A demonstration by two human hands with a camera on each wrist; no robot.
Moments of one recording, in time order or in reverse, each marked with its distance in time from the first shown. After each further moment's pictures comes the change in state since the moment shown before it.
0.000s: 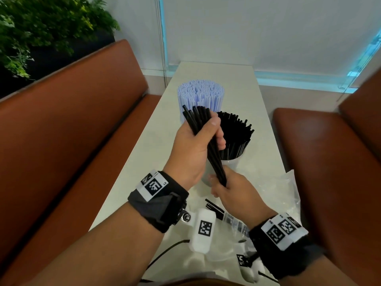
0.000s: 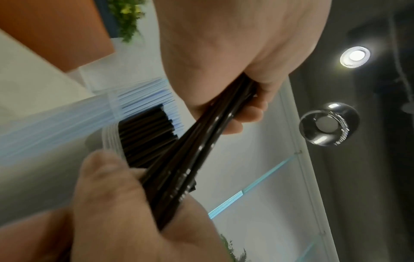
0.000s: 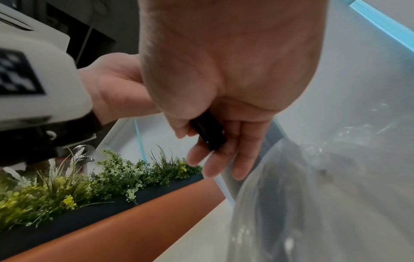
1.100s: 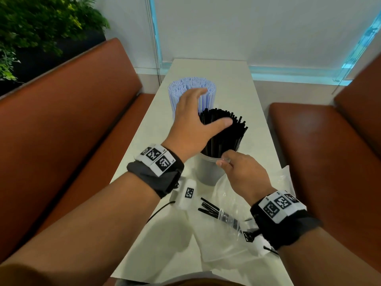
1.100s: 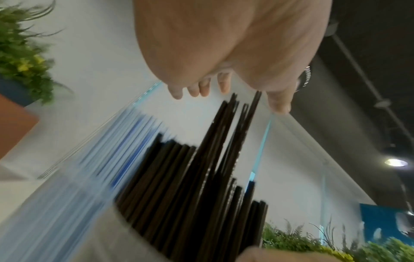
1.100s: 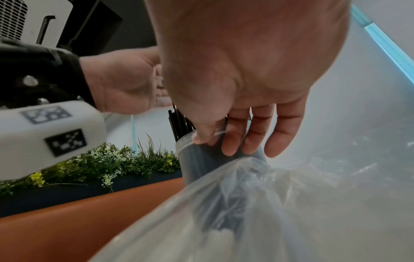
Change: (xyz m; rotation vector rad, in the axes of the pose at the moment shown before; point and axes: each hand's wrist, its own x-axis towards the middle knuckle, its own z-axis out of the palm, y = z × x) left_hand 0.053 -0.009 -0.011 1.025 -0.057 0.234; right_hand 0.045 0.049 -0.024 -0.405 0.152 -0.055
